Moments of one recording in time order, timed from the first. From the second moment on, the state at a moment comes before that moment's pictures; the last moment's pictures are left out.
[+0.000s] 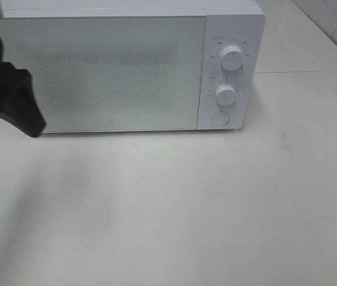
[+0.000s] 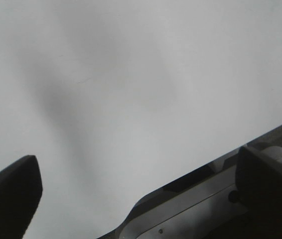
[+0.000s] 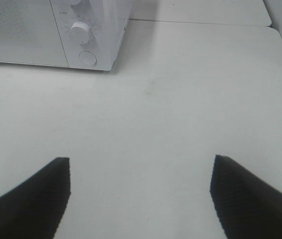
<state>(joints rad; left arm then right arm) -0.25 1.42 -1.12 -0.29 1.11 0.16 0.13 0.00 -0.50 -0.03 1.00 0.03</state>
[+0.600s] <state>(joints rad) 0.11 0.95 -0.86 -0.22 1.19 0.16 0.13 0.00 -0.50 -0.03 1.00 0.03</state>
